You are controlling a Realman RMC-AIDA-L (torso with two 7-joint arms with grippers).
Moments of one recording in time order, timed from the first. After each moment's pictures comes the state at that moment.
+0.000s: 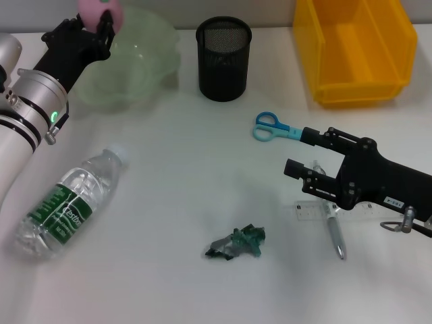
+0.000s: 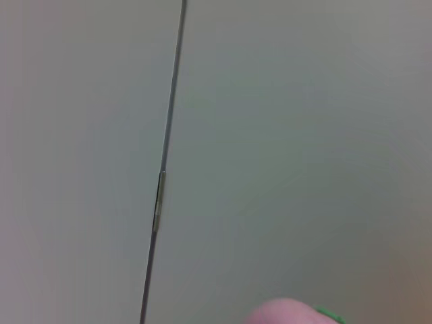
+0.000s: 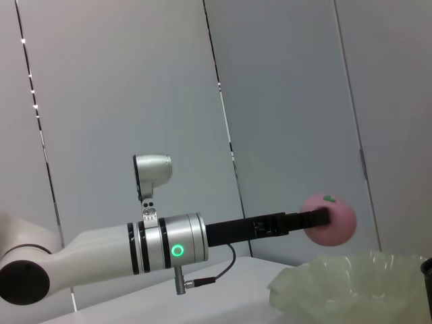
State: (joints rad) left arm -0.74 -2.08 0.35 -0.04 1.15 0.98 -0.42; right arm 0.38 2.07 -0.87 -0.32 -1.54 -1.59 0.89
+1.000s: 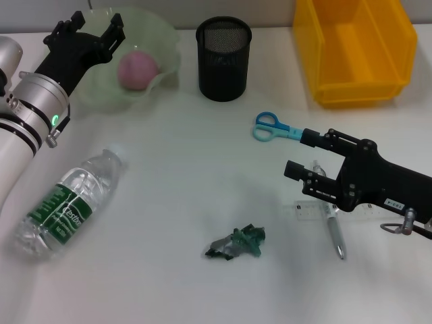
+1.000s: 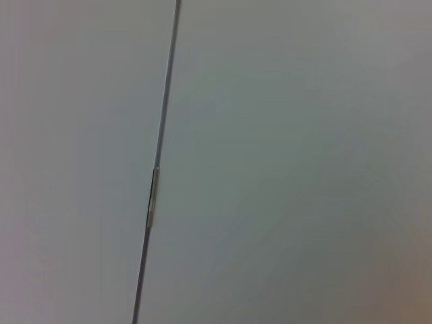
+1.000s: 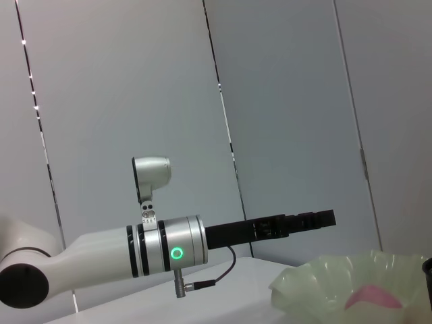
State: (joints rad) left arm -0.74 -2.08 0.35 -0.04 1.16 0.99 -0.43; right arm 0.38 2.08 -0.87 -0.32 -1.54 -1.59 0.89
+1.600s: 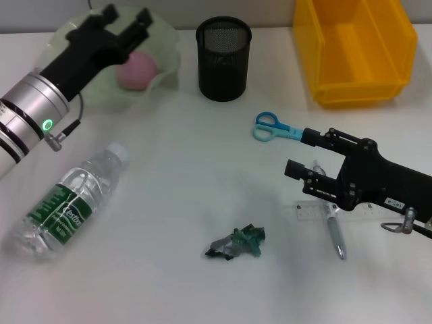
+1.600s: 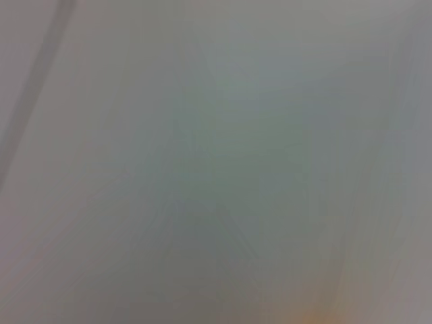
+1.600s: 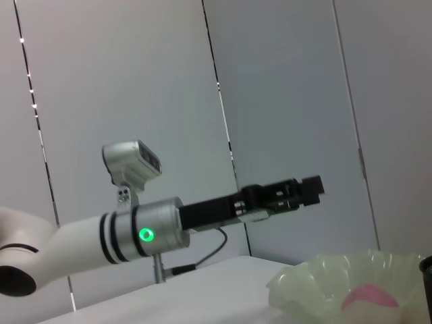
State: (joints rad) left arm -0.67 -2.07 0.50 0.10 1.38 1.24 -0.88; right arm 0.38 2.07 -0.87 -0.32 -1.54 -1.59 0.89
